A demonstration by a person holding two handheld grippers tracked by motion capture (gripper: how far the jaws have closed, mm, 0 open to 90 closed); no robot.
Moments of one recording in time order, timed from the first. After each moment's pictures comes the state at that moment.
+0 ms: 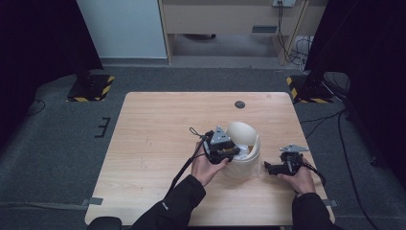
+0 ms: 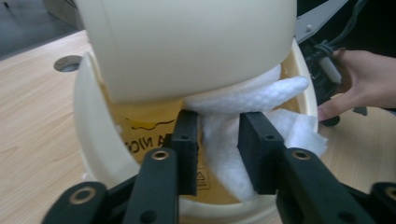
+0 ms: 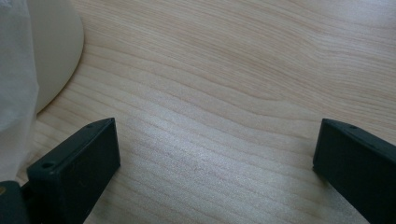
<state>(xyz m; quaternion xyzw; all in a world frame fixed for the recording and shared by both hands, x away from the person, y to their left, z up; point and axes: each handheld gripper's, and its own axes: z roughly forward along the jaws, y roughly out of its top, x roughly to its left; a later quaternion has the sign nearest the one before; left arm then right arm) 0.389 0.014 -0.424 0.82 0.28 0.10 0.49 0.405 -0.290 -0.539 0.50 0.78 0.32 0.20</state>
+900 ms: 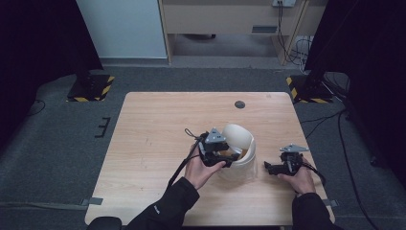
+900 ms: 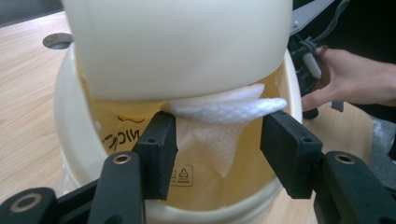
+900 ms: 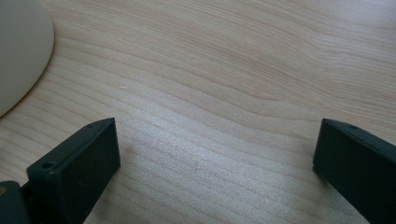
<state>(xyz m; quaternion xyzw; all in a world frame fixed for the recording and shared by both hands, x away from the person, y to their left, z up) 0.378 0.029 -0.414 0.82 0.31 0.07 0.48 0.405 -0.290 -0.539 0.50 0.78 0.32 0.20</state>
